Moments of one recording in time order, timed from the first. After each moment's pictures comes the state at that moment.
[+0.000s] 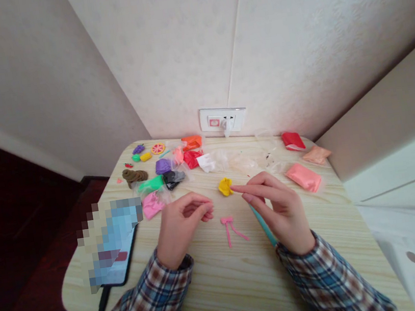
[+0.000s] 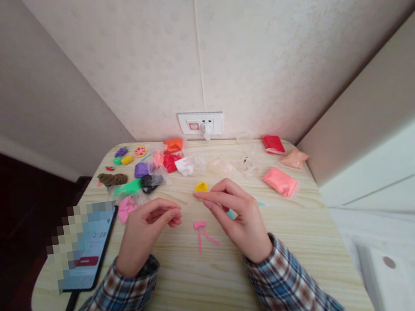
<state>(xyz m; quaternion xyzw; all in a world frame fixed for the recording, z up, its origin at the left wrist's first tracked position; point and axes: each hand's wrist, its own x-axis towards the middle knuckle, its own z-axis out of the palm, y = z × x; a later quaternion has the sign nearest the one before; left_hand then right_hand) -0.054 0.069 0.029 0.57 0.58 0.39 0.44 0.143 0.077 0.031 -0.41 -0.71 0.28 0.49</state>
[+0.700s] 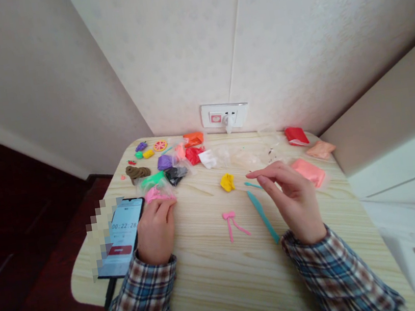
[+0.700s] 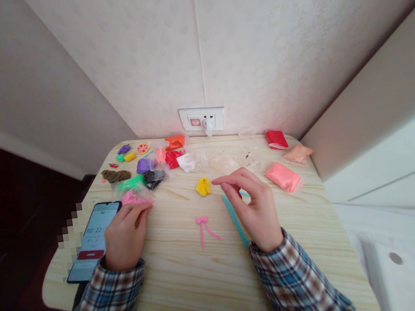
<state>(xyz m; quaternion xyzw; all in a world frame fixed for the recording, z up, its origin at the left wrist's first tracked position) -0.105 0.052 -0.003 0.71 0.66 0.24 -0.01 0.155 0.080 0.031 -0.50 -0.66 0.27 0.49</state>
